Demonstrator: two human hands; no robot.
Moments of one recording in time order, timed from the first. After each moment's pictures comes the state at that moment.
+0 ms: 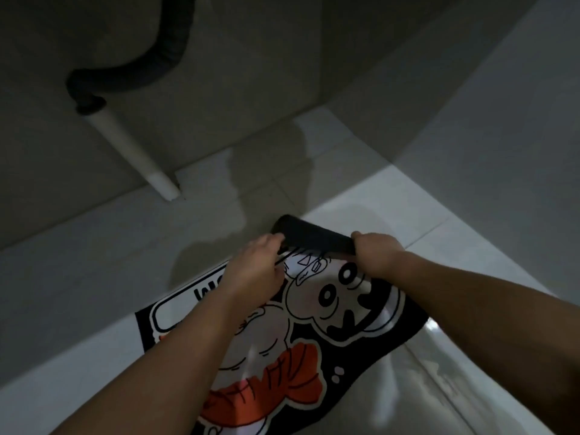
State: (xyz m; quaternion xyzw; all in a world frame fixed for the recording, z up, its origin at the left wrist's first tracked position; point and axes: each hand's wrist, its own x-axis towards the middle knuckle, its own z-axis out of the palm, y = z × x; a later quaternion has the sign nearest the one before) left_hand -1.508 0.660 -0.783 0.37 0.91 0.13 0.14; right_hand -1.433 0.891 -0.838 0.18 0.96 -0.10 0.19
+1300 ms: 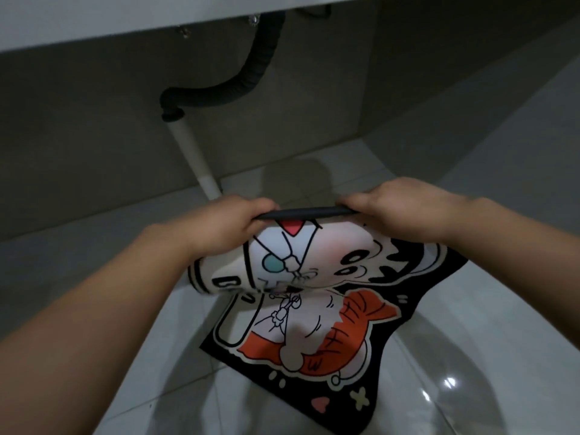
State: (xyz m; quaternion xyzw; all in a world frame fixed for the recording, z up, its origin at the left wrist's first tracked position) left_hand -1.534 0.593 -0.659 0.43 0.88 0.14 0.13; right_hand -1.434 0.852 -0.648 -0.19 0.98 0.05 -0.01
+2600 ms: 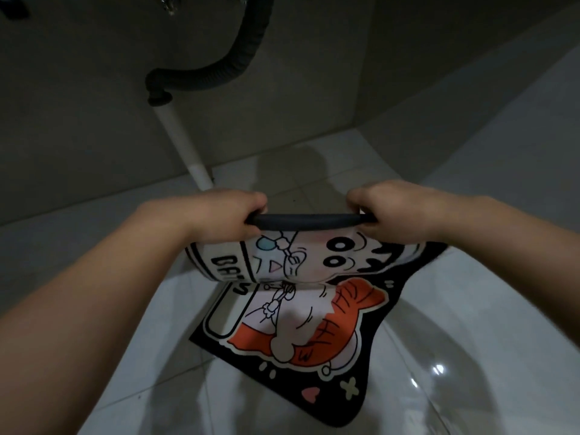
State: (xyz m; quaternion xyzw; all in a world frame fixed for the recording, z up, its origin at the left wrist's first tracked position) left_hand -1.535 0.609 -0.660 0.41 0.89 0.01 0.18; right_hand -1.429 0.849 -0.656 -0.07 0.99 -0.04 0.11
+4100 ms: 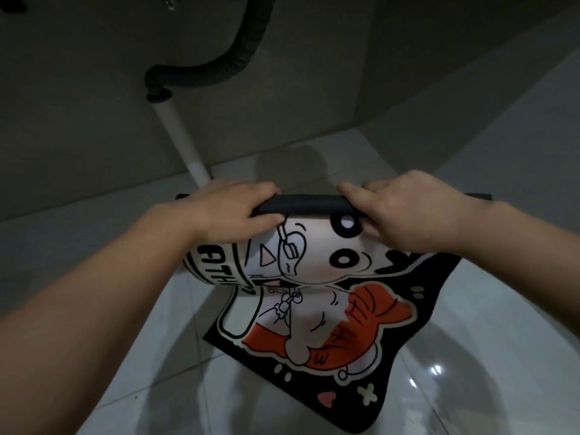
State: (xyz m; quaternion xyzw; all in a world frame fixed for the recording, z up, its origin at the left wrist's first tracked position) left_hand -1.533 0.611 -0.662 0.46 0.88 0.03 0.08; right_hand -1.413 0.850 -0.654 -0.18 0.97 0.16 -0.04
